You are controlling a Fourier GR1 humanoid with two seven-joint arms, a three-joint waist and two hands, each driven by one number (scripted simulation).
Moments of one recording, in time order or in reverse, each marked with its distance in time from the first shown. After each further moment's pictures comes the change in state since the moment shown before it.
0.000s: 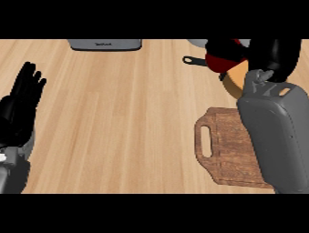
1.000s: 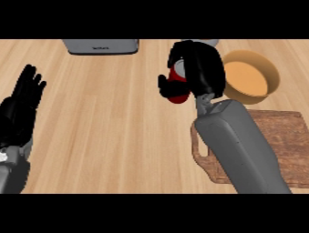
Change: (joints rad) left arm 0.003 0.023 -0.016 0.039 0.014 0.028 -0.003; right arm 0.051 0.092 0.213 0.161 -0.132 0.082 -0.260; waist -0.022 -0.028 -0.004
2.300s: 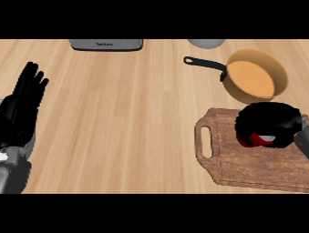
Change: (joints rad) left arm -0.005 0.004 -0.021 -0.032 0.014 0.003 -0.001; right arm 0.205 -0.712 0.371 0.234 -0.003 0.264 -1.558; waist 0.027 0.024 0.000
